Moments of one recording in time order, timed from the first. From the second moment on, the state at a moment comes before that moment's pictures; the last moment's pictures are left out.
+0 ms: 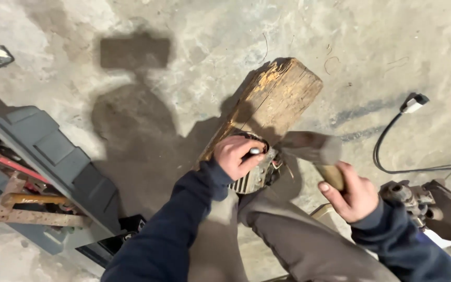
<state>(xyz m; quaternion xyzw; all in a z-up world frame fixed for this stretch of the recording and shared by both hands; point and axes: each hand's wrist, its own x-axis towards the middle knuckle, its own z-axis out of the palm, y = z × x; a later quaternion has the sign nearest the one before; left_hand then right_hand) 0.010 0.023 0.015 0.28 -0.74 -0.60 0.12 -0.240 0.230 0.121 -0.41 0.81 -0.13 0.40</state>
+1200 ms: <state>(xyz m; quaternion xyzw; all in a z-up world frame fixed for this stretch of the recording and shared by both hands) 0.012 0.039 0.007 0.32 -0.76 -0.54 0.15 -0.224 0.191 0.192 -0.42 0.72 -0.44 0.33</state>
